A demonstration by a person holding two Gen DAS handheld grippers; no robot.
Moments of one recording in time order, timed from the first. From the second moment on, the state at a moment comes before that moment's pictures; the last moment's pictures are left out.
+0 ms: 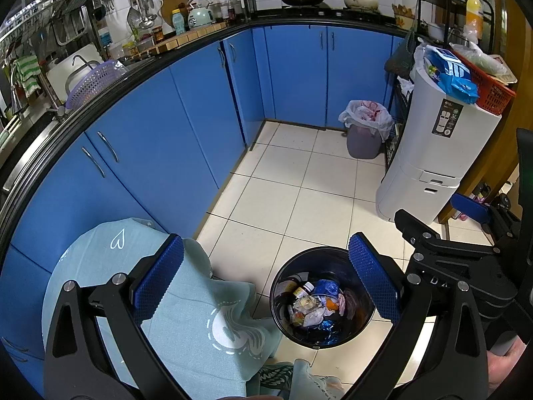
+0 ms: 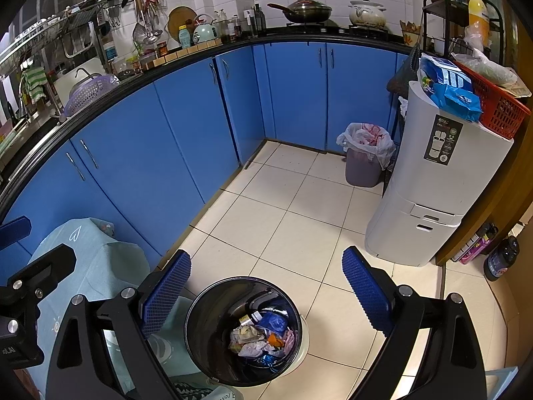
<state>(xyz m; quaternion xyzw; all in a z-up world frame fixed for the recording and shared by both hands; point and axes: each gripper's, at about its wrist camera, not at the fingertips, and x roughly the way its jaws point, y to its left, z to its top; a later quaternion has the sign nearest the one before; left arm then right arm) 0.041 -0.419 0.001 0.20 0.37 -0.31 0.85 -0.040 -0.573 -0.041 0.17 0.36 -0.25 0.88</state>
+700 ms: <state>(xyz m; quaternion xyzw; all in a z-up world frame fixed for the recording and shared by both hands) 0.041 -0.419 0.001 0.20 0.37 -0.31 0.85 -0.041 -0.571 -0.041 0.17 0.36 -0.25 0.88</state>
